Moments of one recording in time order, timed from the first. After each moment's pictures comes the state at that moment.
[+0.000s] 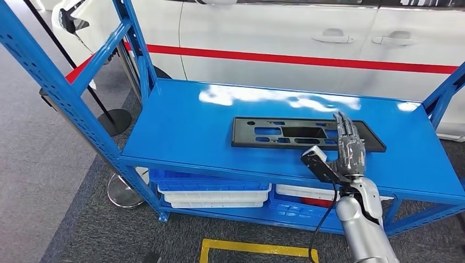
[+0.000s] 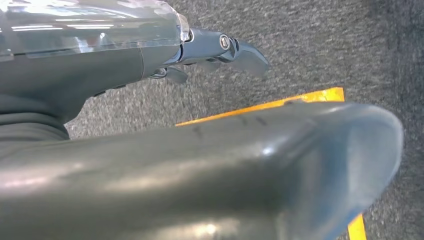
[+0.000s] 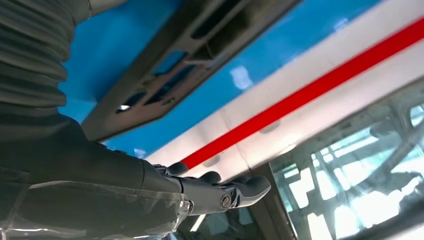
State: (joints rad) left arm -0.06 -0.14 0.94 -0.19 -1.02 -0.03 -0.38; right arm -0.50 0.04 0.12 -1.06 0.92 -0.46 -0.27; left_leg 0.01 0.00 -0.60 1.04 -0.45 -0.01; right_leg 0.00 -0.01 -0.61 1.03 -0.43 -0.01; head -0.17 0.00
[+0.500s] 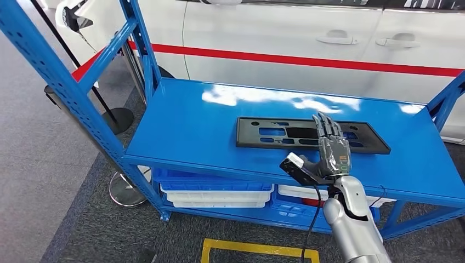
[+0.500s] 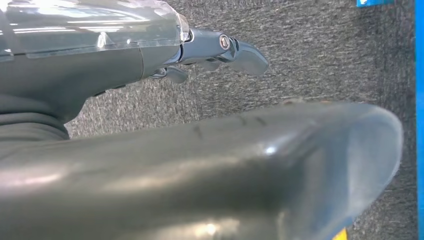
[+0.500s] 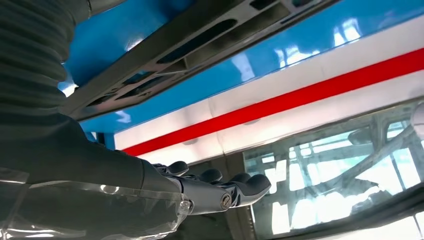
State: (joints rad) left arm -0.07 -0.14 0.94 -0.19 -1.00 -0.04 -0.41; right arm -0.53 0.05 0.24 -0.99 1.11 -0.54 -0.19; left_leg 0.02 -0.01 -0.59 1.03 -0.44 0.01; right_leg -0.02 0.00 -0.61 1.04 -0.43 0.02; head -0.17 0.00
